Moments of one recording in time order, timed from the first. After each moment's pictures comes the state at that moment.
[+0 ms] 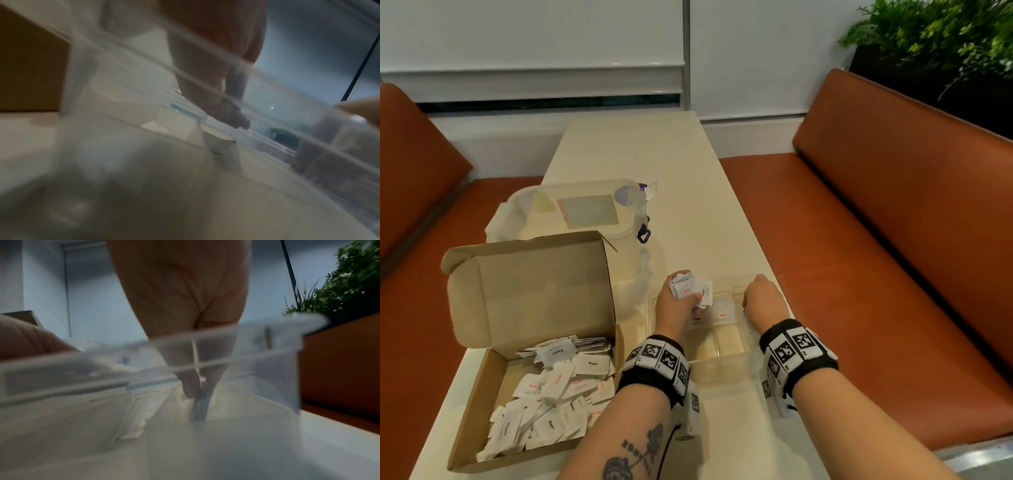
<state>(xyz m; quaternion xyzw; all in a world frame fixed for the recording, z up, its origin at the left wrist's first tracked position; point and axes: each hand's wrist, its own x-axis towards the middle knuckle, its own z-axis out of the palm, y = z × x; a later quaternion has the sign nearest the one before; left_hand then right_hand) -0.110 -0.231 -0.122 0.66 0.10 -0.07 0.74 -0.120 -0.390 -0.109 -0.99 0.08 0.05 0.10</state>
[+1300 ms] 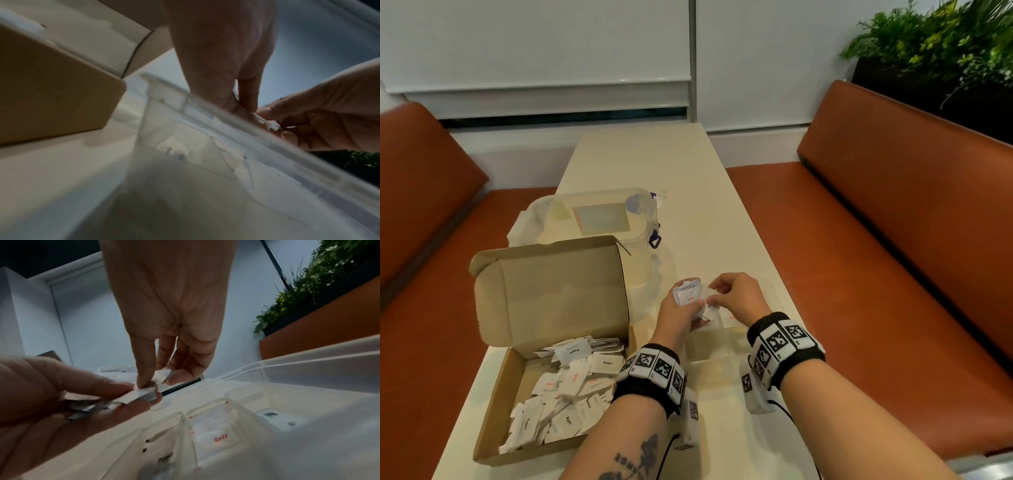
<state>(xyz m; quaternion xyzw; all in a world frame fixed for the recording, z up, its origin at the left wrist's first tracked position) -0.130 -0.212 -0.100 0.63 0.08 -0.13 0.77 -0.125 -0.346 -0.074 -0.89 0.06 0.02 0.46</state>
